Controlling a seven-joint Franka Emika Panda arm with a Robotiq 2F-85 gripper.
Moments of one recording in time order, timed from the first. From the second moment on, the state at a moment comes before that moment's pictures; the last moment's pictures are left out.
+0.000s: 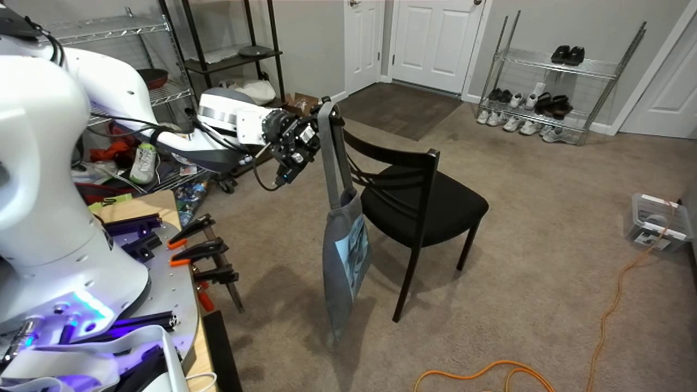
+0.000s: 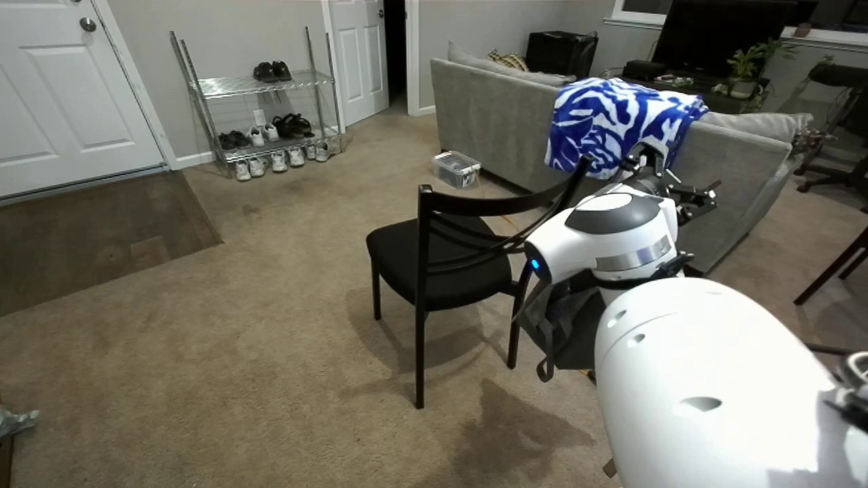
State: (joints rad) arm 1.93 1.51 -1.24 -2.54 -0.33 2.27 2.61
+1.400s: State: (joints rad) arm 1.86 1.48 -1.33 -2.51 -0.41 2.46 2.61
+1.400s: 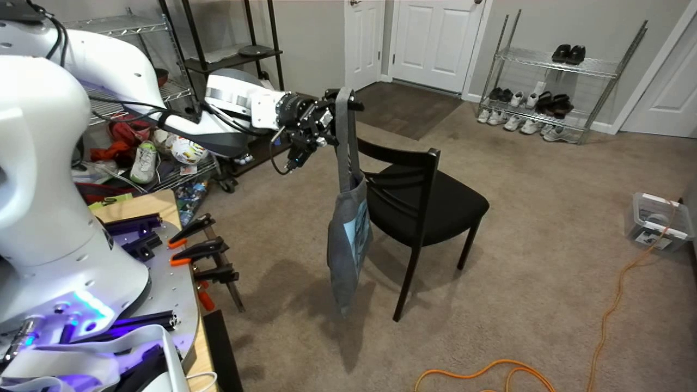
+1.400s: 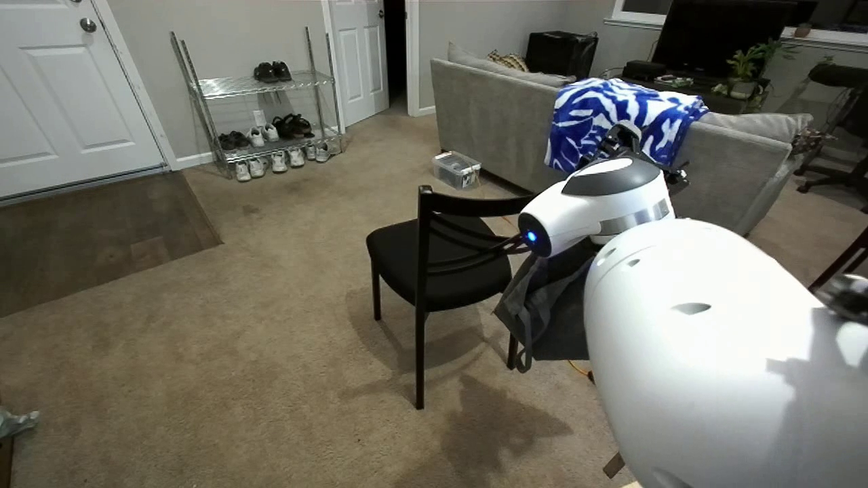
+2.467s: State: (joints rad) arm 1.59 1.48 -1.30 -2.37 -0.44 2.49 2.61
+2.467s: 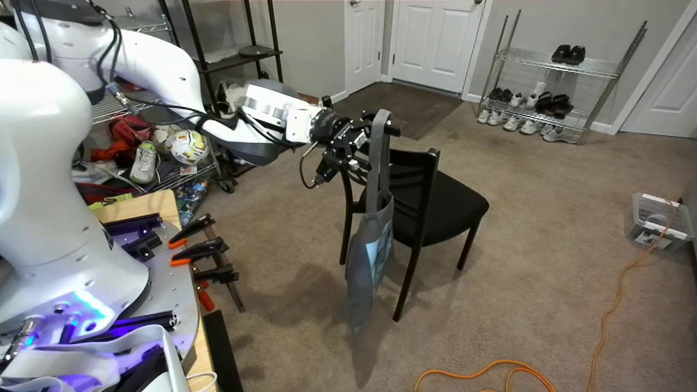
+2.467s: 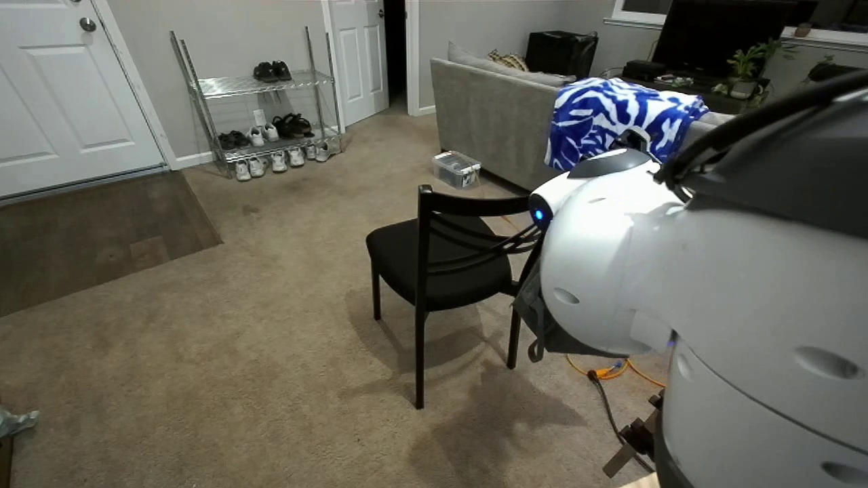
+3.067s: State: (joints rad) arm 1.48 1.48 -1.30 -2.34 -0.43 2.62 2.61
